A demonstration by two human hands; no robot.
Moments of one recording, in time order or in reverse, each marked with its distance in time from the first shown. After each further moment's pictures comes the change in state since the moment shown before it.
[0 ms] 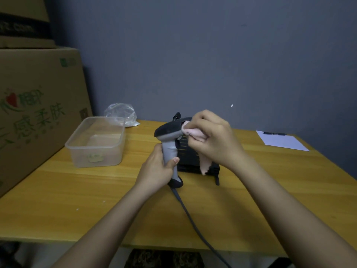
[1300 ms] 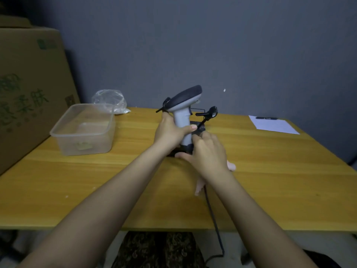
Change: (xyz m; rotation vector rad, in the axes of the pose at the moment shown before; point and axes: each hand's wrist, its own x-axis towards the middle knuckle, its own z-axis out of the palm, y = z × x) left_hand 0.055 0.044 0.043 -0.227 0.021 -0.079; right_hand -0.063 0.011 0.039 -0.459 -0.299 0.530
